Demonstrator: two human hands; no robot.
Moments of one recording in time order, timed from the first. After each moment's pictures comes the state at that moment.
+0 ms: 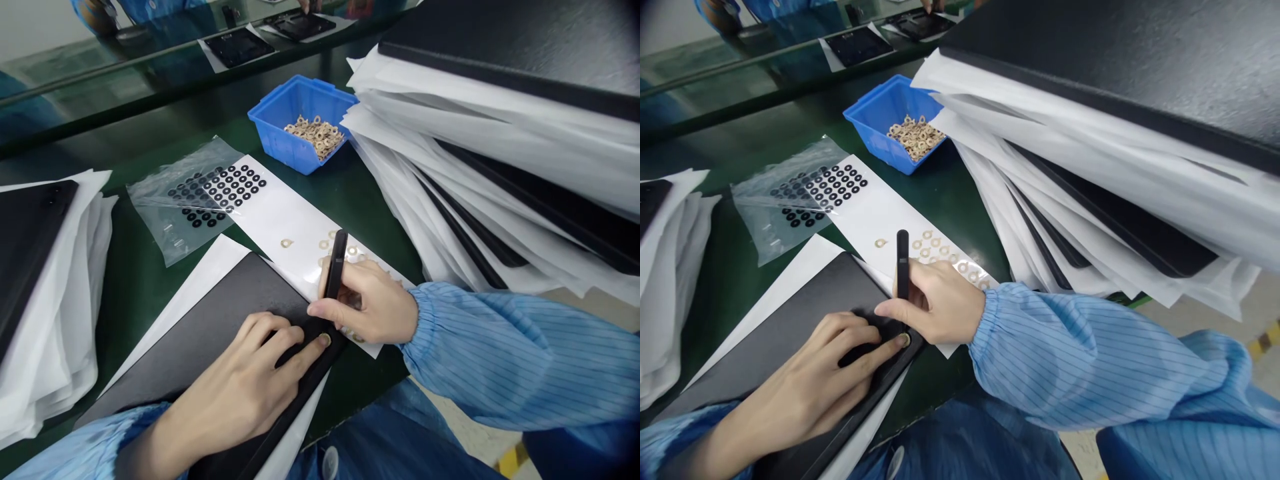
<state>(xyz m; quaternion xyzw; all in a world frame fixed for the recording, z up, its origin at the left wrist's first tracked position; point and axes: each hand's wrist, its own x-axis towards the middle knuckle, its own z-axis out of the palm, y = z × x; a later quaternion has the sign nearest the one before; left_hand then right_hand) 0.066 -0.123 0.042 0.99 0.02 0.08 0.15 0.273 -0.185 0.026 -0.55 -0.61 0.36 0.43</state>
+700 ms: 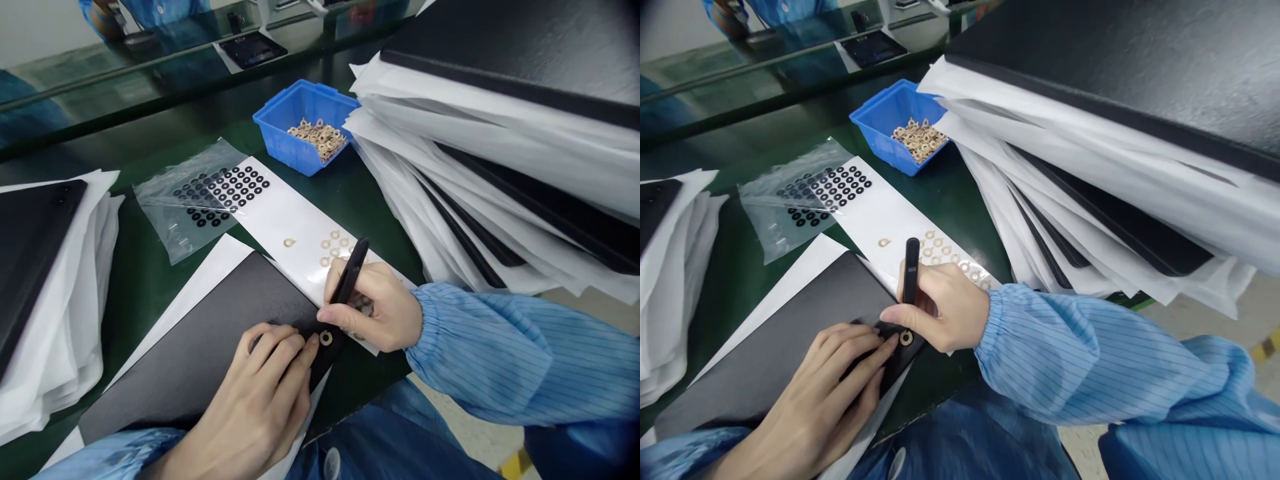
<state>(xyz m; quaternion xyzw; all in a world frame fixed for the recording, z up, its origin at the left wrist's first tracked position) 0.062 -0.153 0.038 0.97 0.09 0.15 0.15 0.273 -0.189 0.020 -0.47 -0.67 0.25 0.51</state>
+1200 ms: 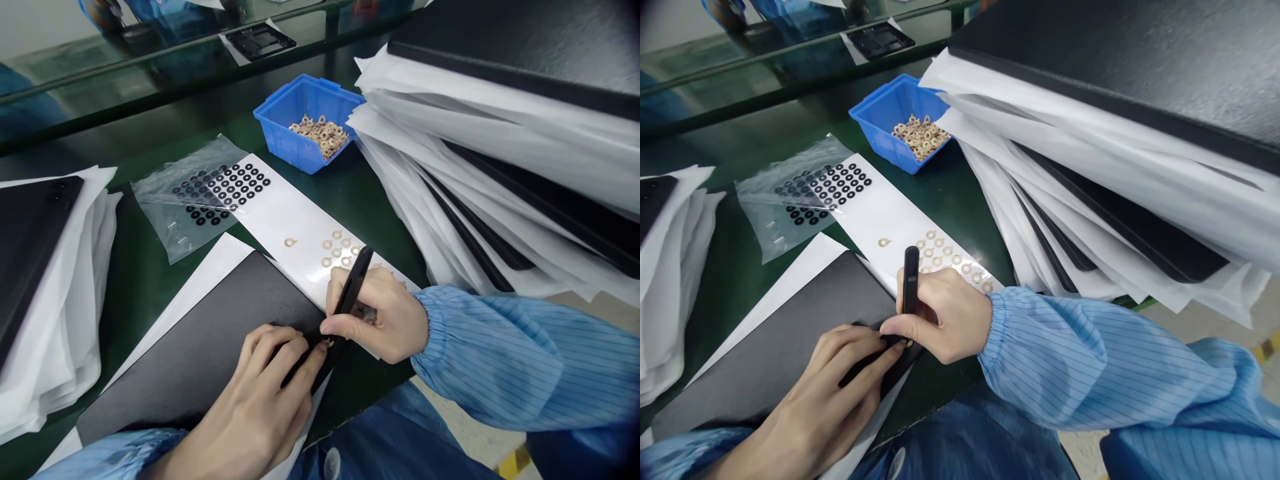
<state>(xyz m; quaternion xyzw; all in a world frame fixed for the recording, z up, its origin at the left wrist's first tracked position) 0.061 -0.152 0.039 0.97 0.09 0.14 0.17 0.273 -0.189 0.024 -0.45 -0.70 0.26 0.49</state>
